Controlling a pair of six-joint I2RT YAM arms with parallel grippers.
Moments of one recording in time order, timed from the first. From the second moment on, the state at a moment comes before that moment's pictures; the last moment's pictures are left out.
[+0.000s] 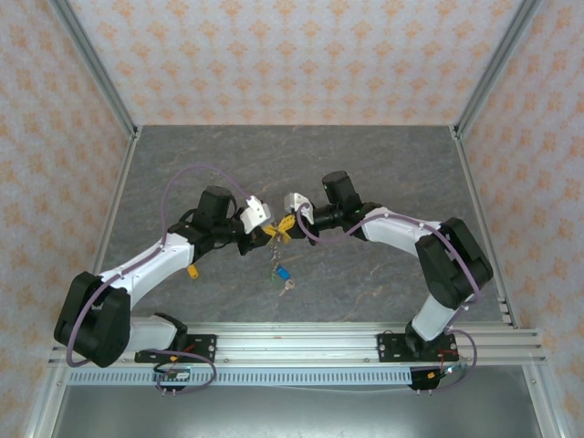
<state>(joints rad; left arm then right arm) -0.38 1.29 0.73 -0.17 0.64 0.45 0.58 1.68 0.97 0.04 -0.94 -0.53</state>
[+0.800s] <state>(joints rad) -0.37 1.30 0.73 -0.16 0.61 0.43 0.58 1.61 0.92 0.09 -0.83 -0.40</state>
